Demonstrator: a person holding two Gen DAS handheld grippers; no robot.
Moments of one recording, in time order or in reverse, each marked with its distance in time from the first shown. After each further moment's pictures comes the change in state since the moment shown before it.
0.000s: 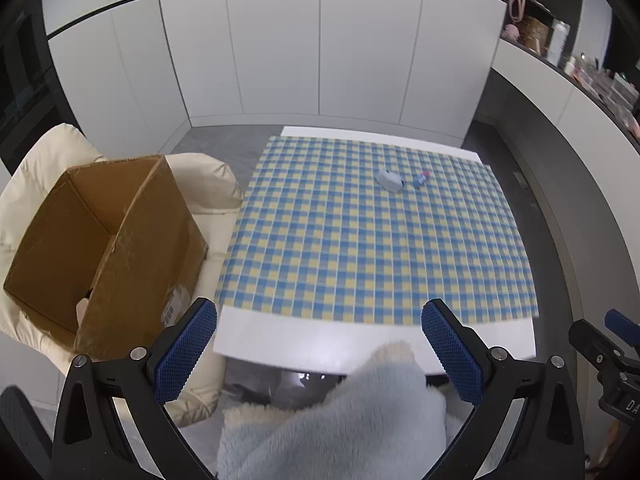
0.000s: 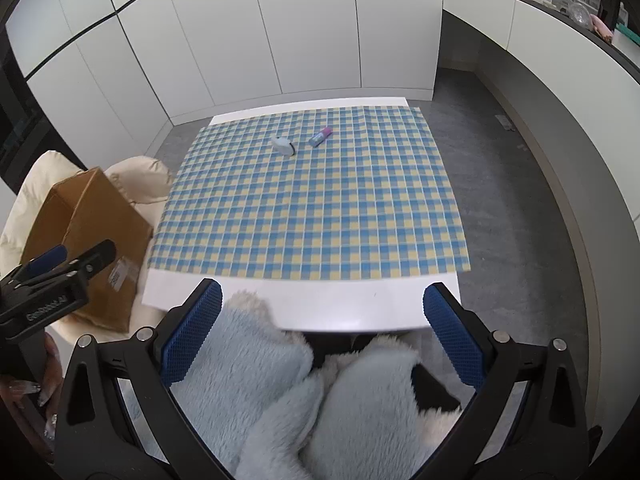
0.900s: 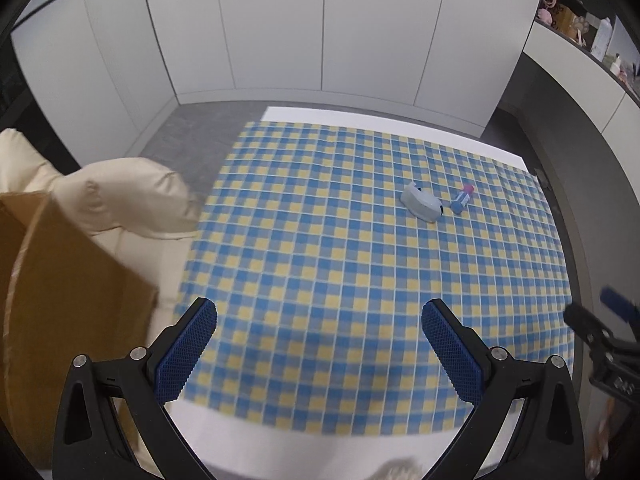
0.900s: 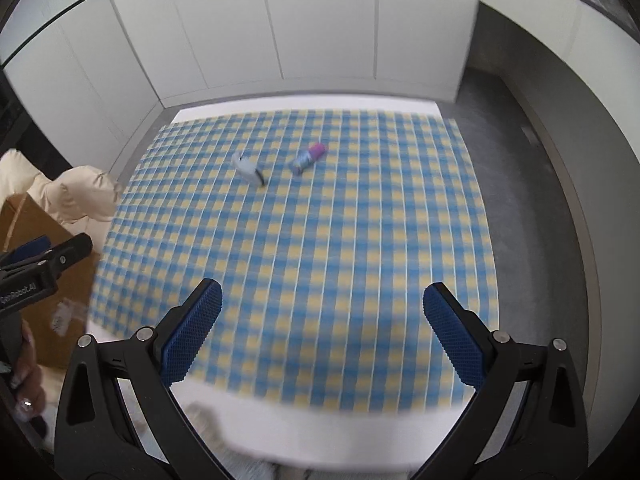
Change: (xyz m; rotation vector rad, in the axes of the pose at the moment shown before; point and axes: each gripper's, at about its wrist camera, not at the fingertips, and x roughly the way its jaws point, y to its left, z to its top) left arm 0.183 -0.021 0.085 -0.021 0.114 -0.001; right arm 0.185 -0.029 0.112 -0.116 0.042 0.012
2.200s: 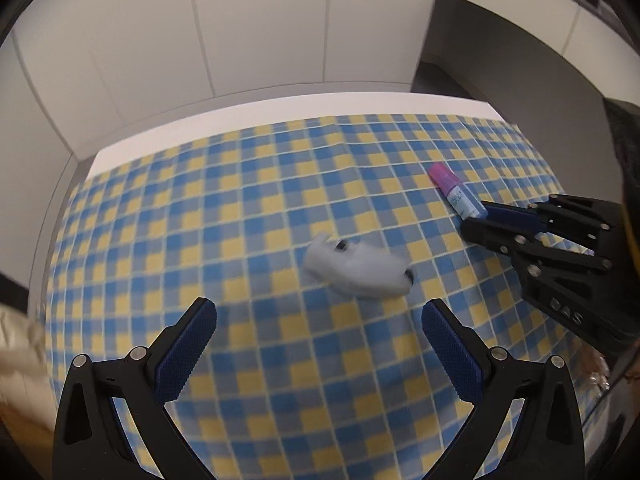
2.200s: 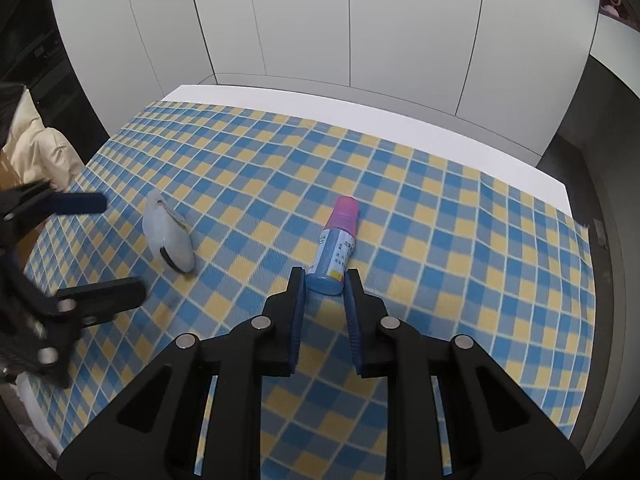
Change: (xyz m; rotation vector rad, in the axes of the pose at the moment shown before) left arm 0.171 -0.110 0.066 0.324 0.007 -0.175; right arm 0.206 0.006 0.094 -0.278 -0.045 0.164
